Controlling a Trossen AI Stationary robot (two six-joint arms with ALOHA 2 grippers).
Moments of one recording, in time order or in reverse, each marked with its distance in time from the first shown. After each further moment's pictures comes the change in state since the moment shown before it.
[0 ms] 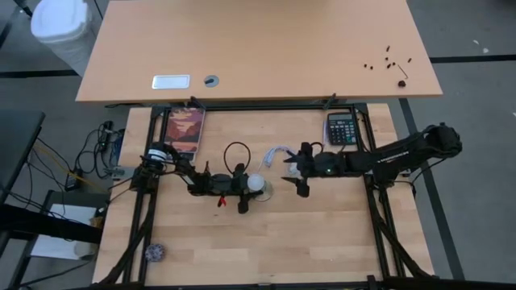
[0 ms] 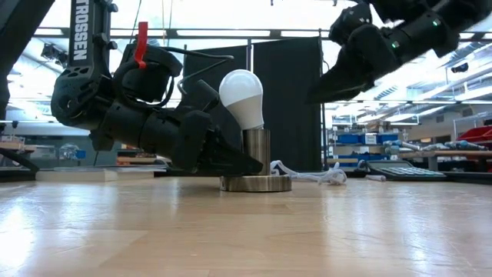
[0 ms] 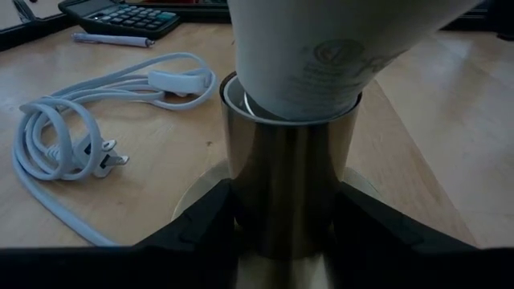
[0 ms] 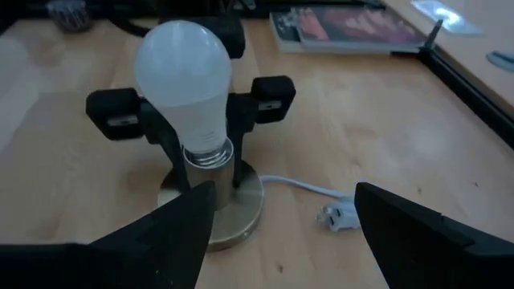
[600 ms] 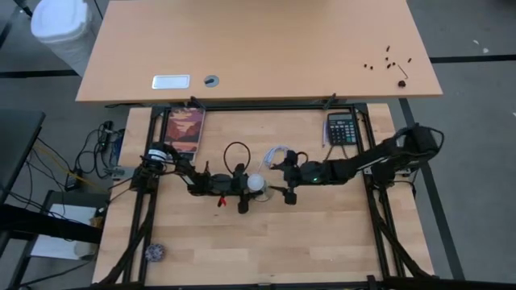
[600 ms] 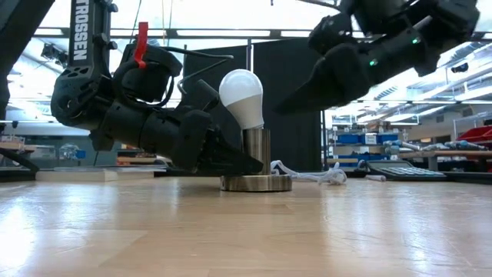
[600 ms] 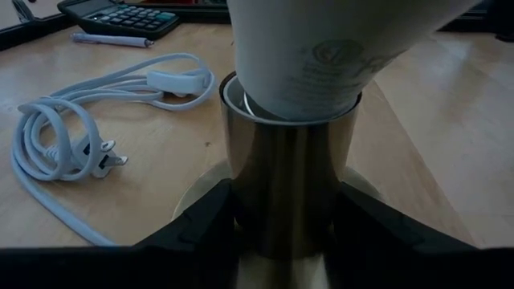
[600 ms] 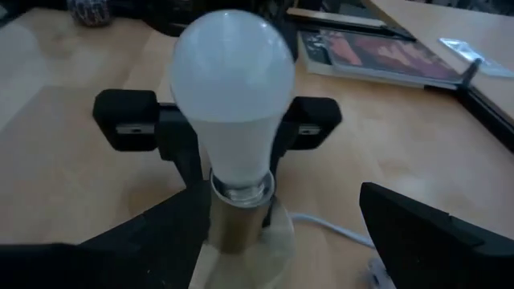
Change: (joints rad) left arm -0.003 0.000 0.000 0.003 0.001 -0.003; right arm 0.046 0.292 0.067 0.275 0.010 -0.107
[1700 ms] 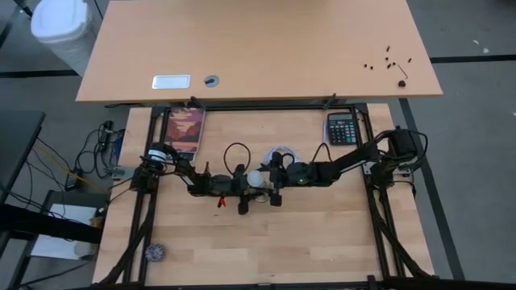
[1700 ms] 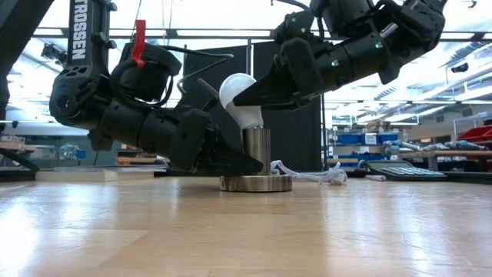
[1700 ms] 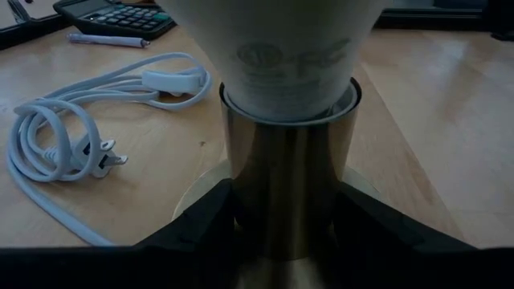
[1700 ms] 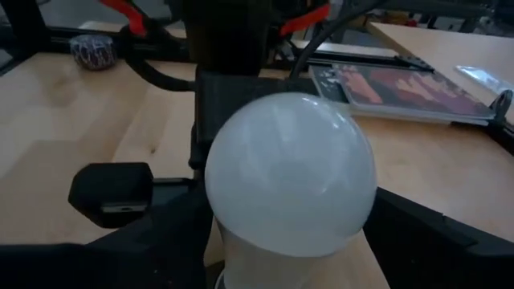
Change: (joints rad) left arm -0.004 0.000 0.001 -0.002 -0.006 0.002; right arm -0.009 0.200 0.161 0.131 -0.035 0.009
